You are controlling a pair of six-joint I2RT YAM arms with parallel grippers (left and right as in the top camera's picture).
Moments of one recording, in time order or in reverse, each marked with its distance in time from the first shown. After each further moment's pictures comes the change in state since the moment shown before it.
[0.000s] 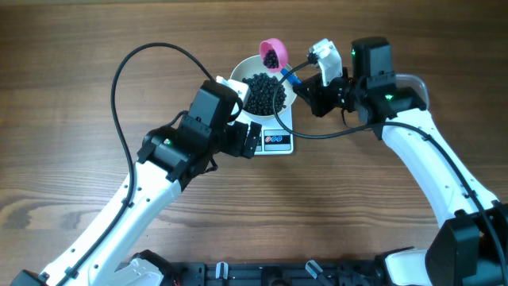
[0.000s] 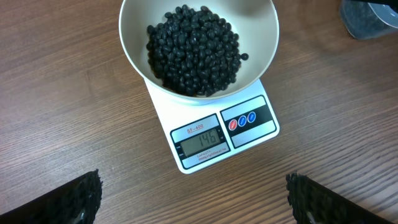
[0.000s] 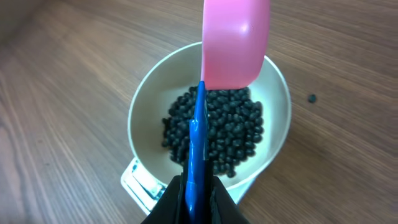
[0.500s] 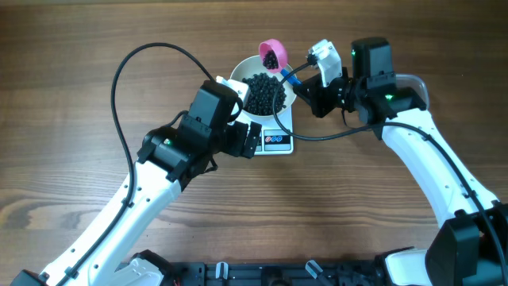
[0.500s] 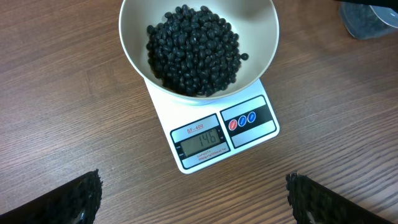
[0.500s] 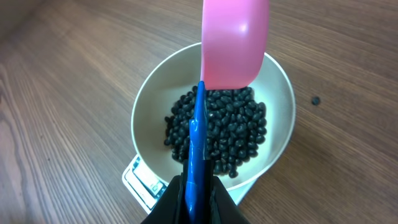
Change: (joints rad) left arm 0.000 0.000 0.000 0.000 0.000 0.000; right arm 0.000 0.000 0.000 -0.005 -0.021 -0.029
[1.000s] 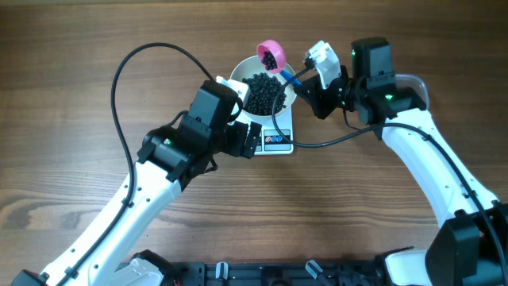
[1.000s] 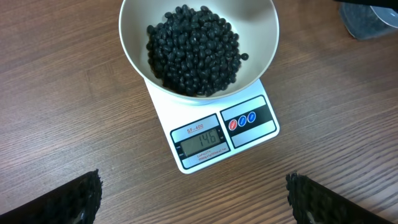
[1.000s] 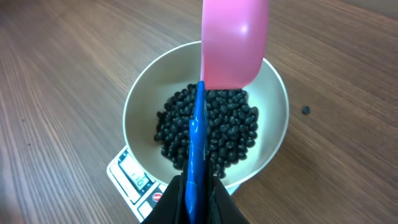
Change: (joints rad) left arm 0.000 0.000 0.000 0.000 0.000 0.000; right arm 0.000 0.000 0.000 -0.003 0.021 -0.108
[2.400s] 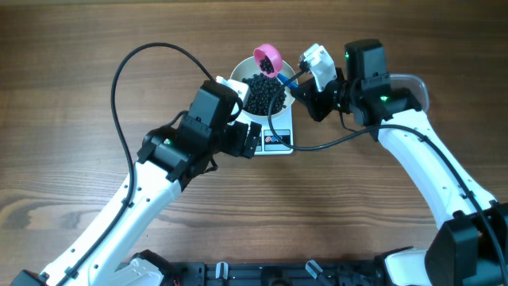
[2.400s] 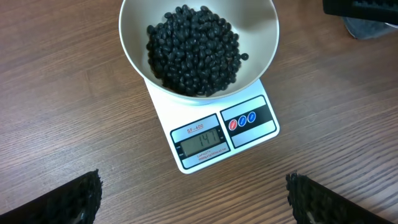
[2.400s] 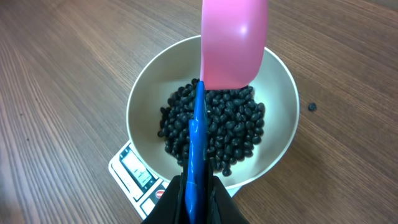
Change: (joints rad) left arm 0.000 0.000 0.000 0.000 0.000 0.000; right arm 0.028 0.000 0.000 -0.014 0.031 0.002
